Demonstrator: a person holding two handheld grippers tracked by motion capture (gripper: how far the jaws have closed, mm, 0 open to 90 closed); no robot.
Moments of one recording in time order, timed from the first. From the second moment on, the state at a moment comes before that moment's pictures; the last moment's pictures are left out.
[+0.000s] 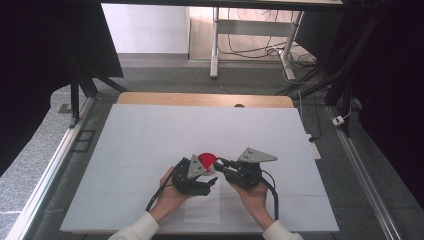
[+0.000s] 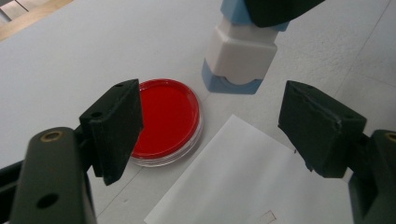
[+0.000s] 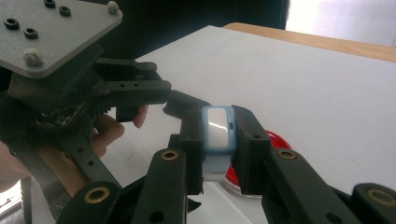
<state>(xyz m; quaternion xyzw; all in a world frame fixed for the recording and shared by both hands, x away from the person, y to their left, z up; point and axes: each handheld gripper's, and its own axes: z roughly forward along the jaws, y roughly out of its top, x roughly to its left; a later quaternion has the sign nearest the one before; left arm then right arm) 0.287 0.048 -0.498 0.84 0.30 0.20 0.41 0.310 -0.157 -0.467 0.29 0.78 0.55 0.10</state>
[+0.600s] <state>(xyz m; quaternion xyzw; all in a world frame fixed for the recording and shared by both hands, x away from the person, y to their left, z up) 0.290 0.047 -0.499 0.83 0.30 0.22 0.42 0.310 -0.154 -0.468 0.31 0.77 0.55 0.10</state>
